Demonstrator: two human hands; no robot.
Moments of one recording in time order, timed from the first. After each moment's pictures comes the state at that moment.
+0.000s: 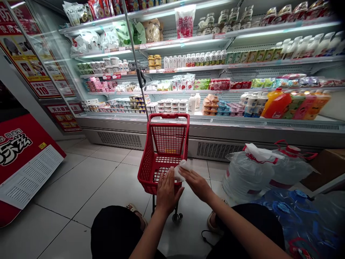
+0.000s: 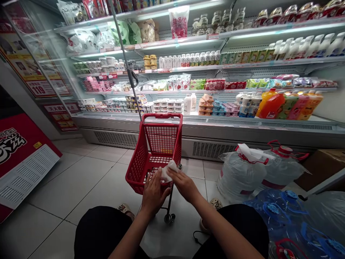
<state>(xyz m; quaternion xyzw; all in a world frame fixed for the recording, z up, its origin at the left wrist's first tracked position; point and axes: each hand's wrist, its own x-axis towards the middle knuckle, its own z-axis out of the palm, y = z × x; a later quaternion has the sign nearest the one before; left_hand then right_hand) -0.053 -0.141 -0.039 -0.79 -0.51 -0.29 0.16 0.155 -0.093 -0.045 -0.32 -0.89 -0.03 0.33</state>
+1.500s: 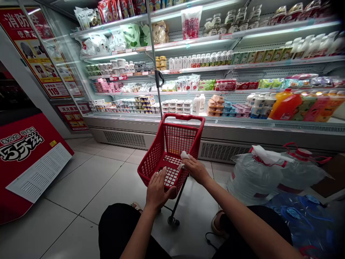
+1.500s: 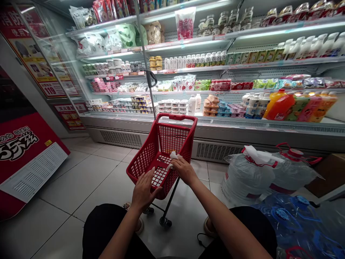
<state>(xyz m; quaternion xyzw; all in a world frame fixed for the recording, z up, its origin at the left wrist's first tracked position) -0.123 -0.138 -0.031 -0.79 -0.54 -0.26 0.14 0.132 -0.031 -0.022 -0.32 -0.88 -0.08 0.33</state>
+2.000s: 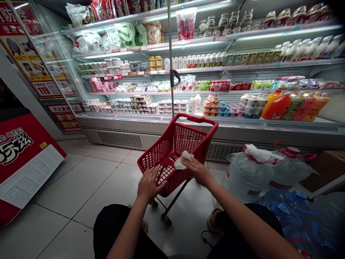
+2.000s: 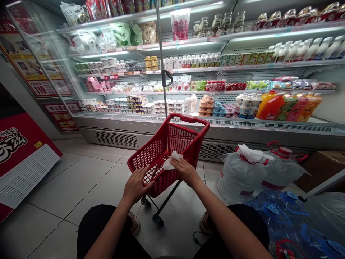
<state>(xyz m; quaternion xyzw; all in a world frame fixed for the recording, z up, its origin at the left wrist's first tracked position) -0.146 -0.116 -0.019 -0.79 -0.55 -0.24 0.13 0.168 -0.045 -0.022 -0.30 -0.90 -0.11 0.30</state>
